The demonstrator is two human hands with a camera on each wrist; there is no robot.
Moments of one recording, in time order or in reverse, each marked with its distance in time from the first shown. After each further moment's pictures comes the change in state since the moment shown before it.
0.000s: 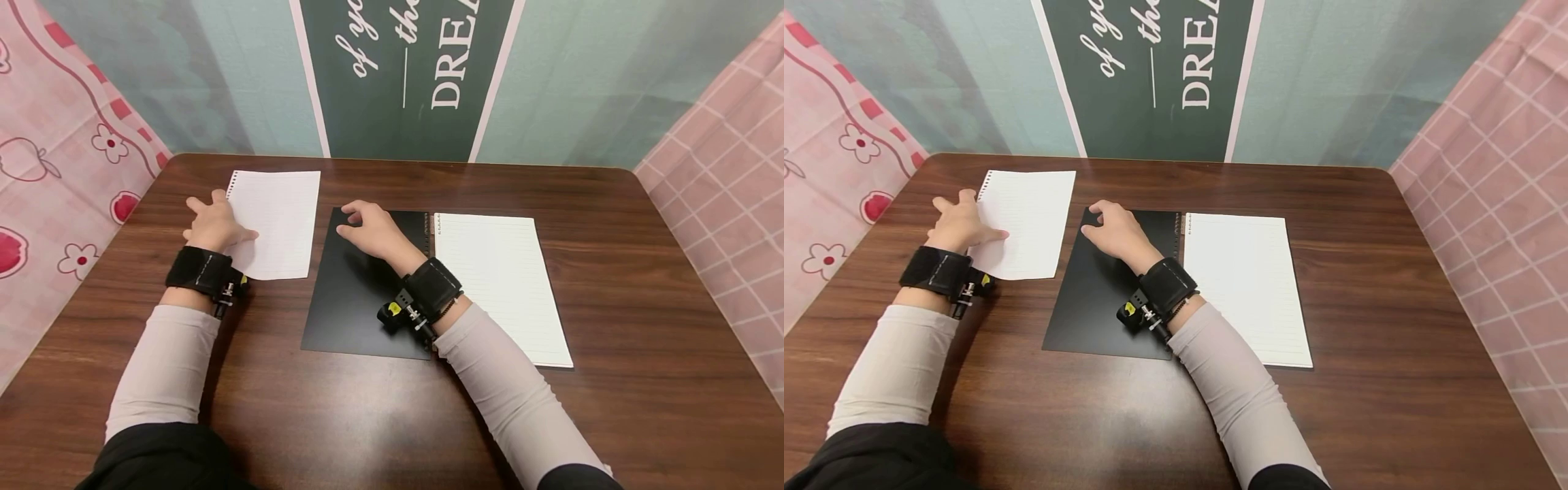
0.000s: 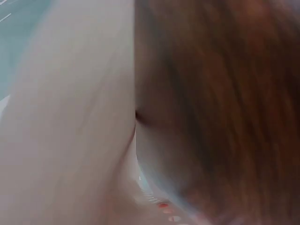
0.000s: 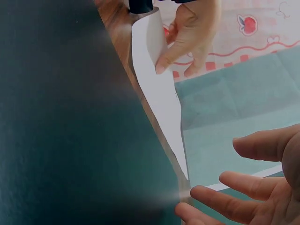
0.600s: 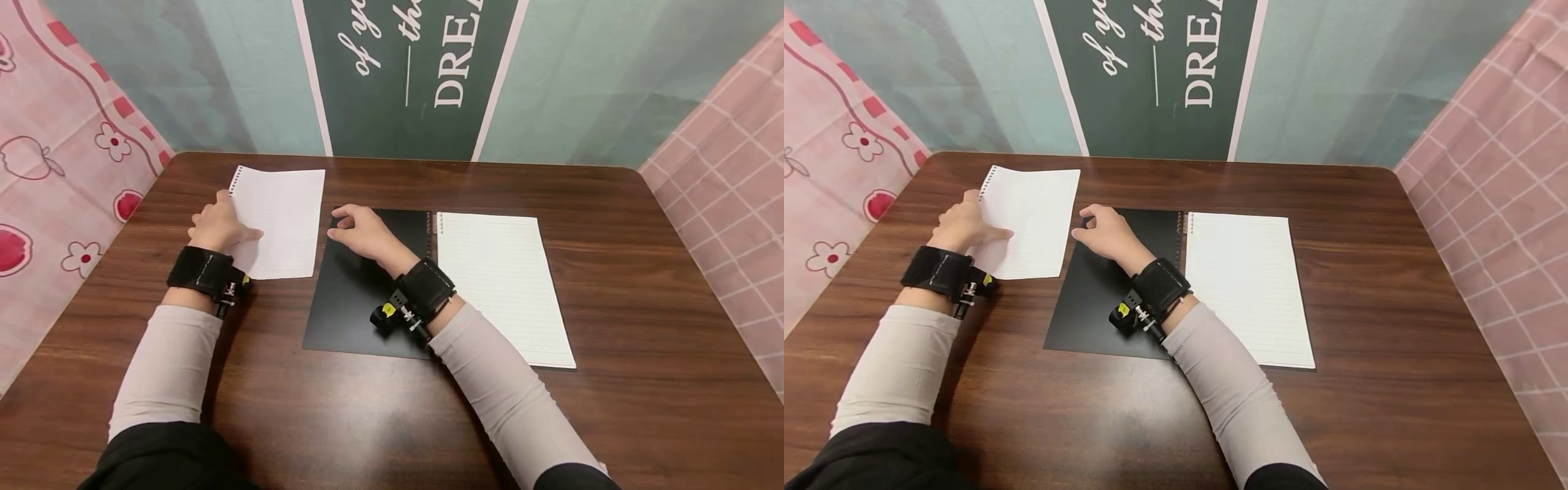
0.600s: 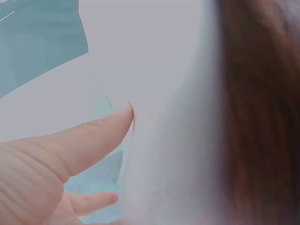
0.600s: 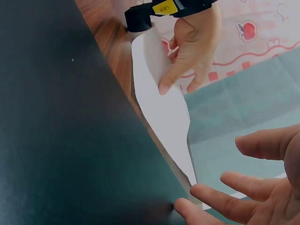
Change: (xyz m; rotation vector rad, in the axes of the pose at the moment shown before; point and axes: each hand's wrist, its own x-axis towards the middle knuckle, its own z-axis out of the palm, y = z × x) left_hand -0.001 -0.003 0.000 -0.009 -0.002 0.031; right_hand 0.005 -0.006 0.013 0.141 -0.079 0.051
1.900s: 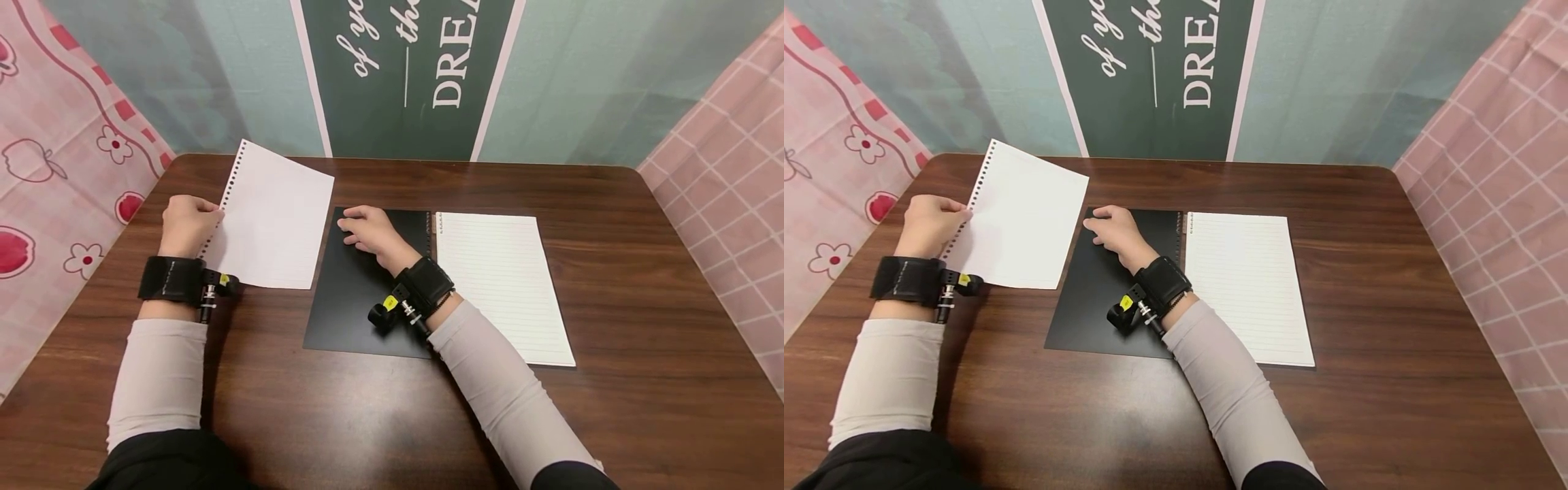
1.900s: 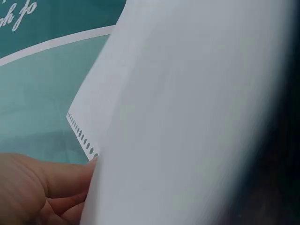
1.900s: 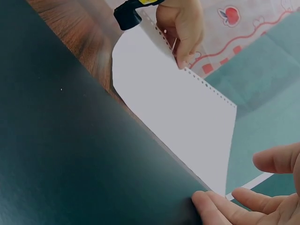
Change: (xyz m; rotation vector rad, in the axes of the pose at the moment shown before) left_hand -0.015 -0.023 -0.016 -0.255 0.247 0.036; right_hand 0.005 0.011 -0.003 0.454 0.050 0.163
